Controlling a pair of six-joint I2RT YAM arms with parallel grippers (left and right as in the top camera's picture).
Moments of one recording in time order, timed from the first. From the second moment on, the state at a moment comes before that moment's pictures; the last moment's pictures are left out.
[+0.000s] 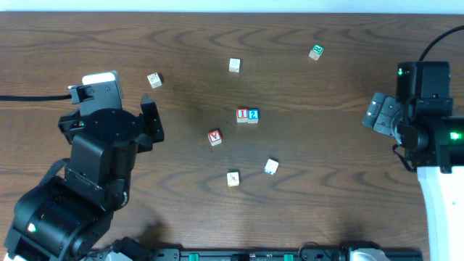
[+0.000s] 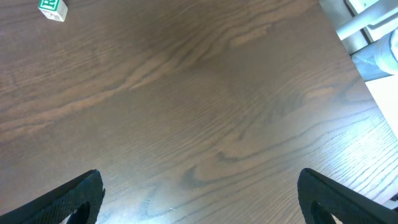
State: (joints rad) left arm -0.54 0.99 1.48 -1.10 -0.60 -0.40; right arm 0.03 1.25 1.49 -1.29 0.42 0.35
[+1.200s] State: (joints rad) left arm -0.40 1.69 1.48 -0.92 -0.10 -0.19; right arm 0.03 1.25 1.49 -1.28 0.42 0.35
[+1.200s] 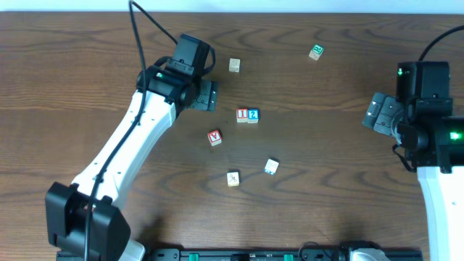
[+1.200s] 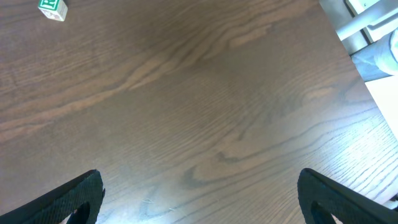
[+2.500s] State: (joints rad) left arm -0.53 1.61 0.92 -0.48 0.00 -0.26; right arm 0.03 1.25 1.49 -1.29 0.42 0.35
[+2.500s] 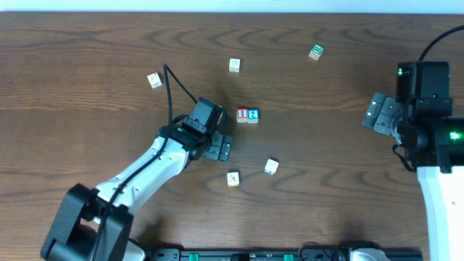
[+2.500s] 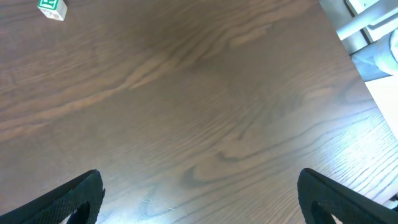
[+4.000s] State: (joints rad) left arm -0.53 1.74 0.92 -0.35 -0.04 0.15; right arm 0.03 1.25 1.49 -1.29 0.42 0.35
